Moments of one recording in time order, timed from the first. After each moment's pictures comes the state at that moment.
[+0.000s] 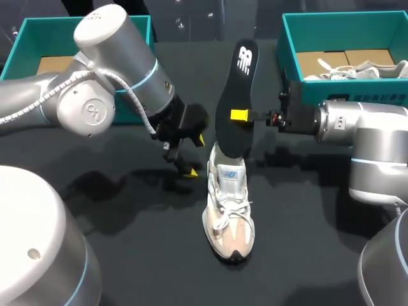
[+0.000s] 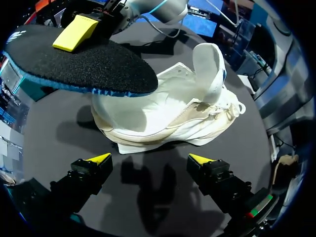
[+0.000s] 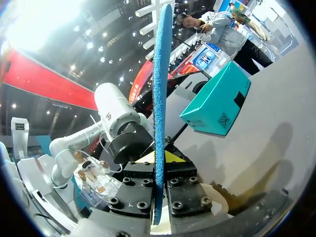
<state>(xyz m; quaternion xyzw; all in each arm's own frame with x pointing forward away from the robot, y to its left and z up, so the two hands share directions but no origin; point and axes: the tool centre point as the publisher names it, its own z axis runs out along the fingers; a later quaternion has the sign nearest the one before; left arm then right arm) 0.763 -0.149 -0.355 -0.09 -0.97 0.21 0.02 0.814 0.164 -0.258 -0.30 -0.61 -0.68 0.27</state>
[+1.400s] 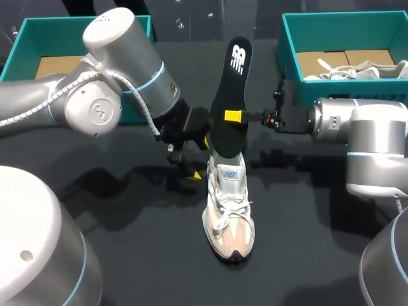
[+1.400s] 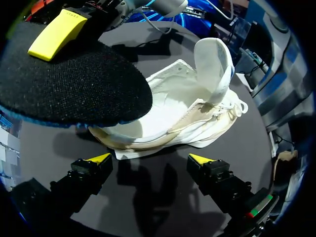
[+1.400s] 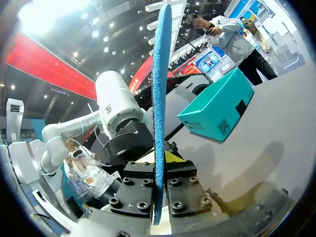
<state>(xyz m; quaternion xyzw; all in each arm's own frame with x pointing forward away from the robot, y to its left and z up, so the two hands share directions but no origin) 0.762 -0.158 -0.366 -0.10 -0.97 0.21 0.04 0.814 0.178 -0.258 -0.27 -0.64 -0.69 0.22</state>
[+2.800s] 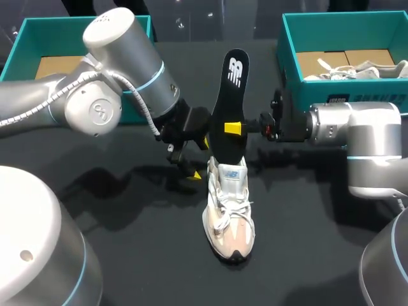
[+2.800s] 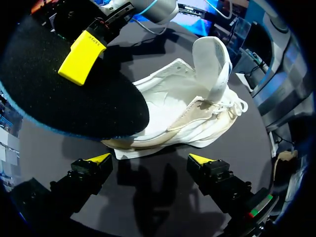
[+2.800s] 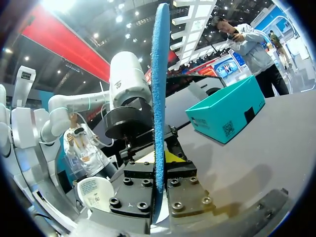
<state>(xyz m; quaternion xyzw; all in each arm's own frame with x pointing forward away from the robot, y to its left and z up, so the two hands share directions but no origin) 0.762 -0.158 -0.366 -0.10 -0.97 0.21 0.04 0.804 0.177 -0.289 -0.17 -0.67 -0.70 0.19</state>
